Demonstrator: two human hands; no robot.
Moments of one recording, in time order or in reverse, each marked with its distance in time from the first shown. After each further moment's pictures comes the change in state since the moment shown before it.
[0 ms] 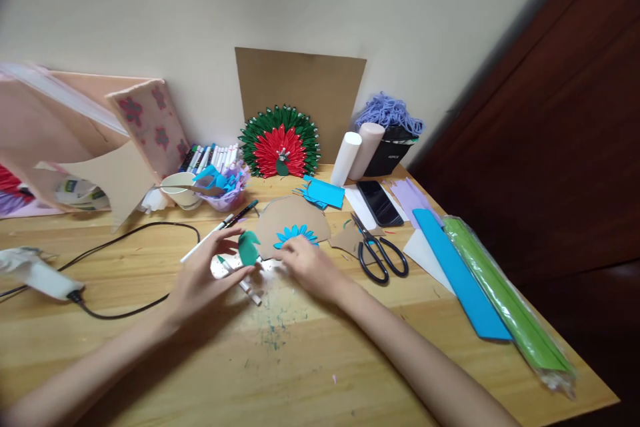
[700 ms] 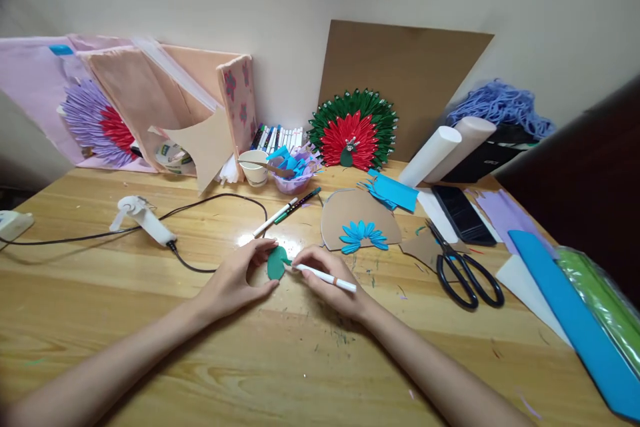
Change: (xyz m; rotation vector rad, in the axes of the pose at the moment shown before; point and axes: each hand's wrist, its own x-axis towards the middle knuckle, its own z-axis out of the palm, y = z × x) left_hand -0.070 -0.043 -0.042 -0.045 -0.112 -0.168; right_hand 0.031 -0.073 0.050 0.933 -0.055 0.317
